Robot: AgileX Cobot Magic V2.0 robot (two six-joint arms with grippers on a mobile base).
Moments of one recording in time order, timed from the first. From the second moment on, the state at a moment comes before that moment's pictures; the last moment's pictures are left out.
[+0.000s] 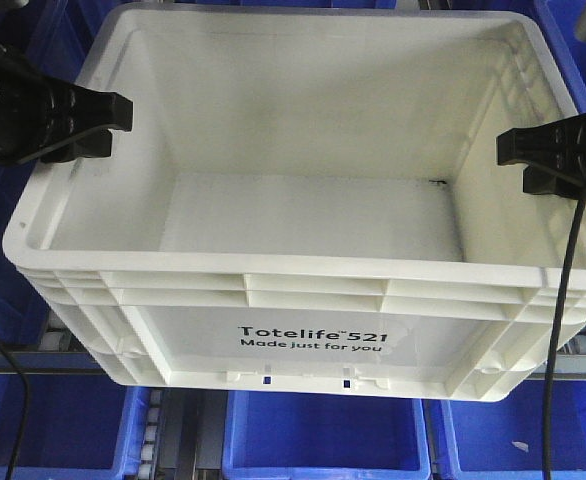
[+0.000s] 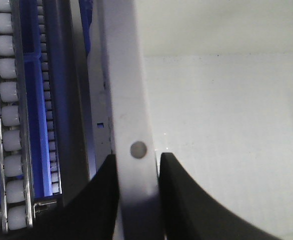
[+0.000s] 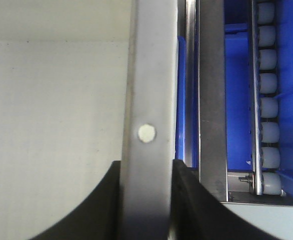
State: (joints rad) left arm -0.37 1.28 -1.28 -0.04 0.97 -0.26; right arm 0.26 1.18 -1.17 -0.04 1.04 0.28
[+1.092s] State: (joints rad) left arm -0.37 1.28 -1.28 -0.04 0.96 -0.26; right arm 0.26 1.18 -1.17 -0.04 1.04 0.28
